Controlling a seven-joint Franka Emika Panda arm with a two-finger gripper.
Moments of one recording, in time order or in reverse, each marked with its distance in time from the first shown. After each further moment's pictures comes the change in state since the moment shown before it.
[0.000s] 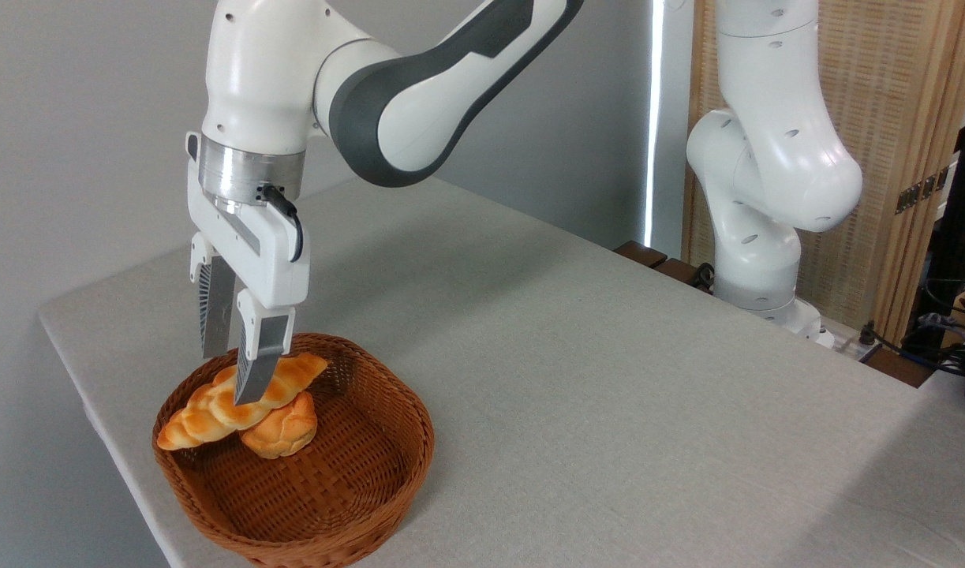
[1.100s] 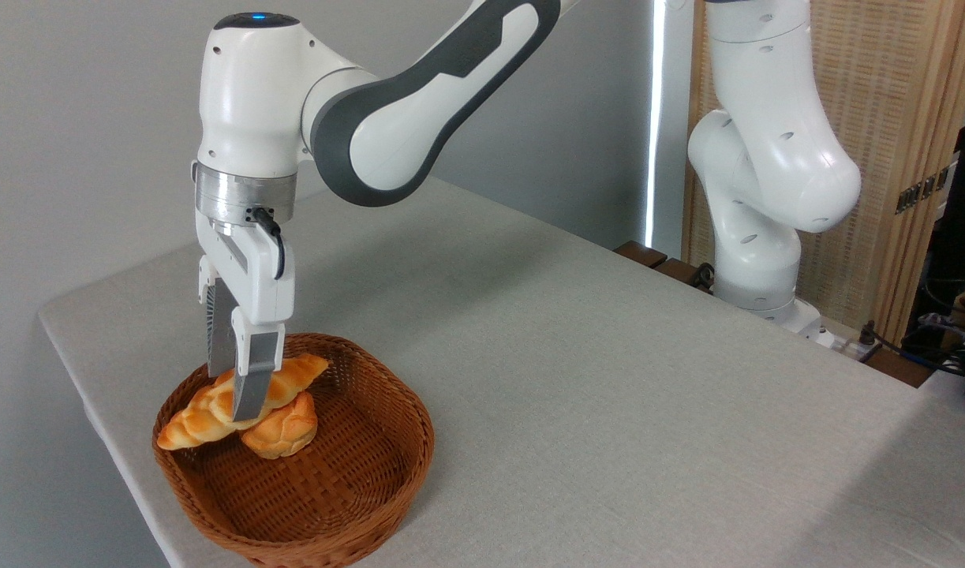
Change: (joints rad) arm -0.029 0.047 -0.004 -0.001 0.078 0.031 0.000
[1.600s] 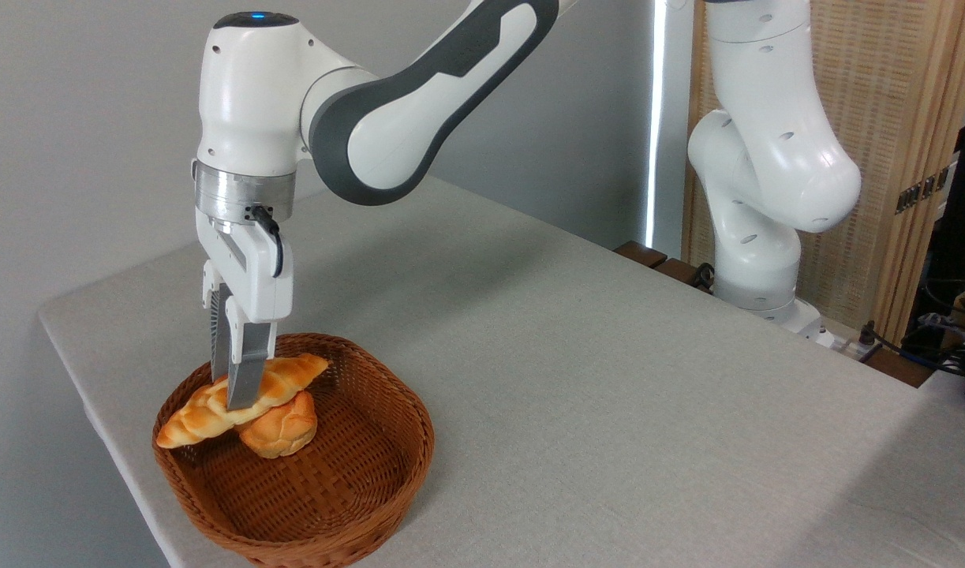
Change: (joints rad) arm 0.000 0.000 -0.007 0.000 0.000 0.000 -0.001
